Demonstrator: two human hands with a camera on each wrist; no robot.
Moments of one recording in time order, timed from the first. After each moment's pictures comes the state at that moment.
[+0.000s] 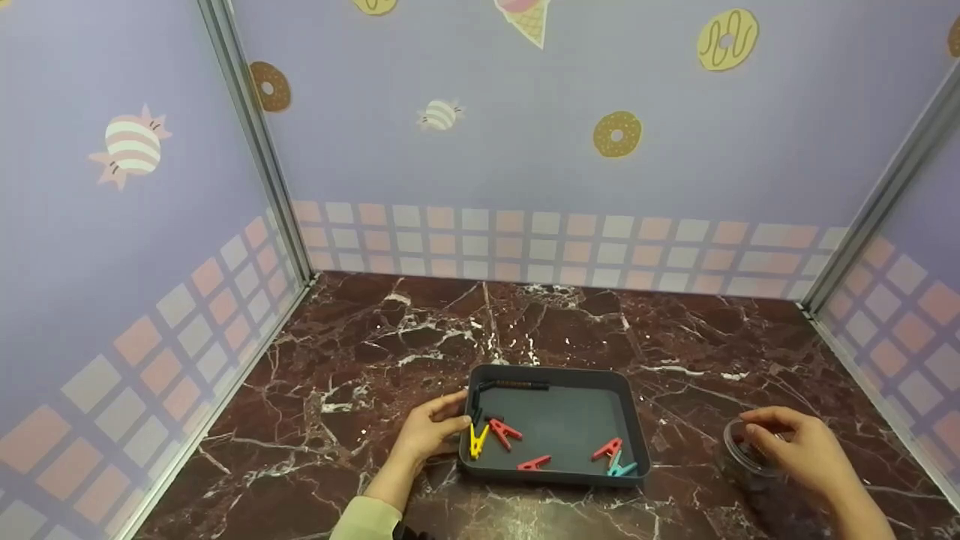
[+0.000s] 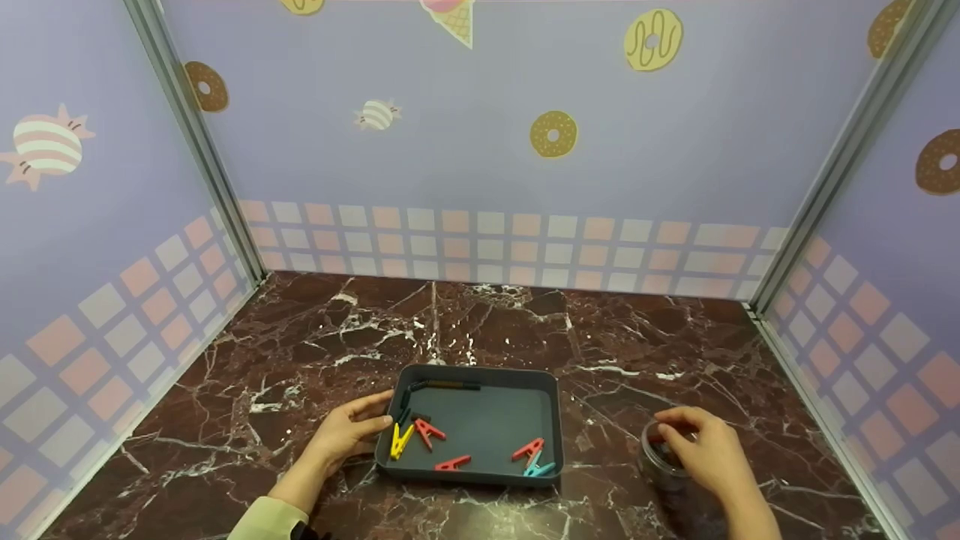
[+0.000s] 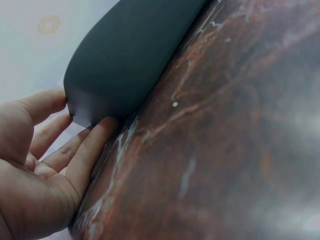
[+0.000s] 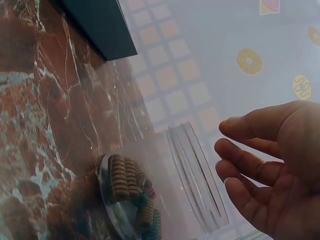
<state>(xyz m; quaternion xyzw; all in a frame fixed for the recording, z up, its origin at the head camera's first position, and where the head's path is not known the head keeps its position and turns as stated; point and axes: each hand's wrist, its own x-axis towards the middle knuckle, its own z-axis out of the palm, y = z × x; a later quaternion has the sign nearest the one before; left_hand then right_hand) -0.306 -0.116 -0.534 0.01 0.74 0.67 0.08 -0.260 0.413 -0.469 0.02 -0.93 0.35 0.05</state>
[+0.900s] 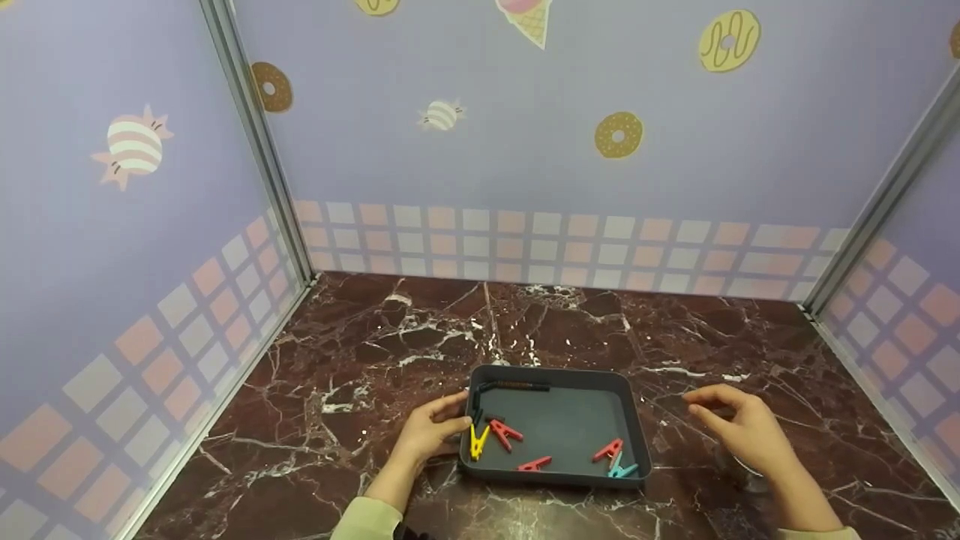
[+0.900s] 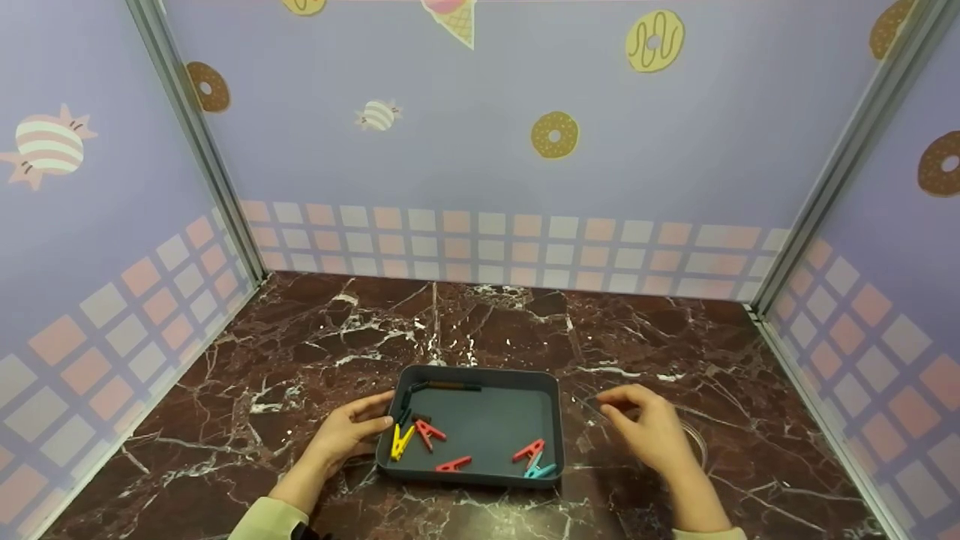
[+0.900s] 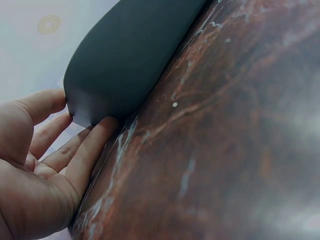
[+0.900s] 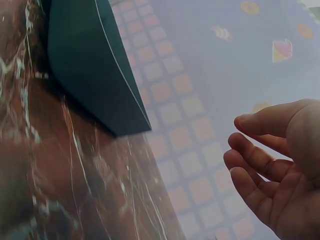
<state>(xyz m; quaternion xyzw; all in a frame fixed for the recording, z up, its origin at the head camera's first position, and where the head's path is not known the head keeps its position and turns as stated) -0.306 -0.117 -0.535 0.02 0.74 0.67 0.08 -0.282 0.345 -0.461 0.11 -0.91 0.39 0.12</state>
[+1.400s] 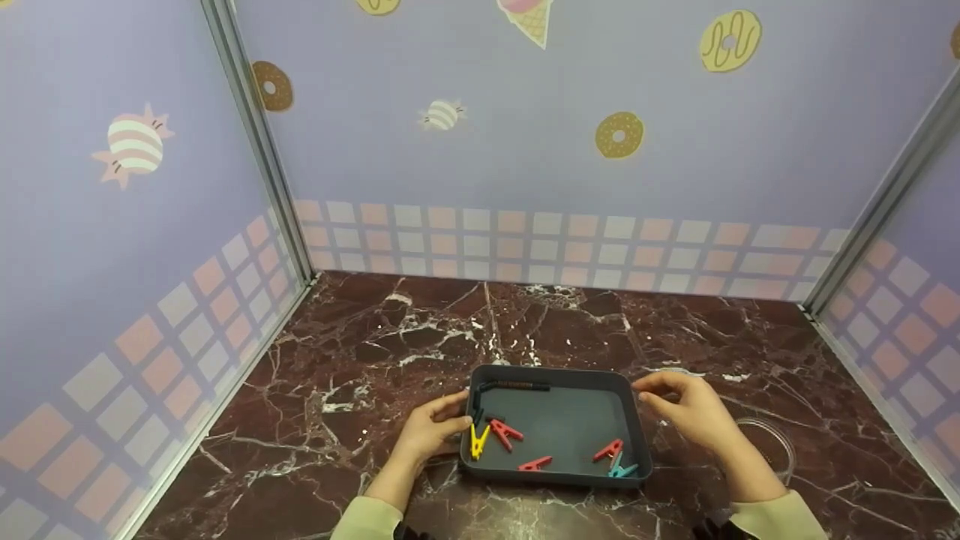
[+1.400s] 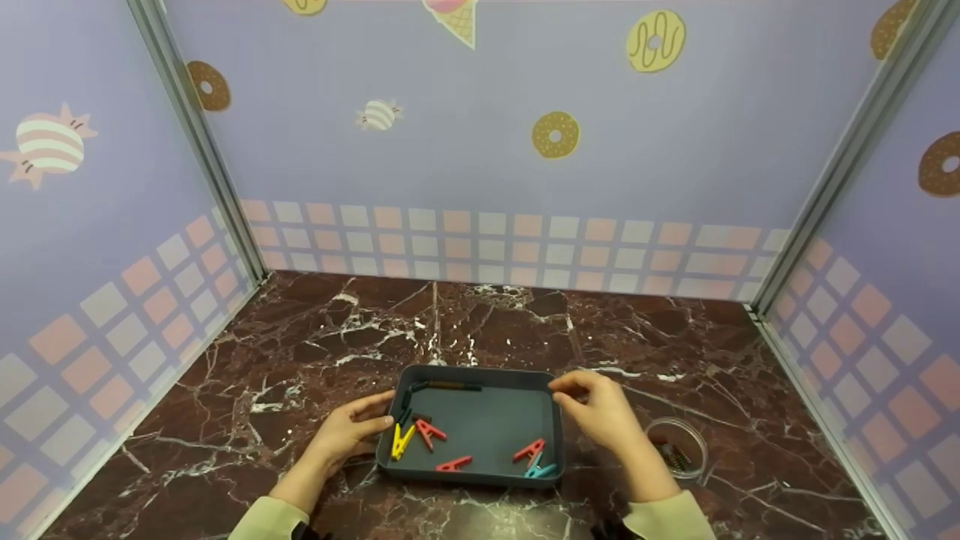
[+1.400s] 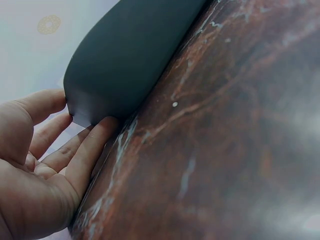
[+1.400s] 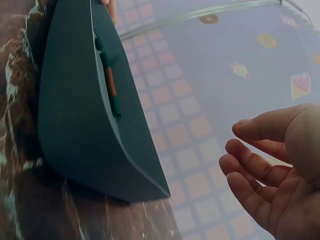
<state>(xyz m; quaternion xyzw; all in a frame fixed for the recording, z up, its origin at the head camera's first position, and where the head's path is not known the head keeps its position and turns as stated) -0.304 -0.116 -0.532 0.01 0.73 0.68 0.09 -0.312 0.295 -0.459 0.16 -0.90 0.40 0.07</state>
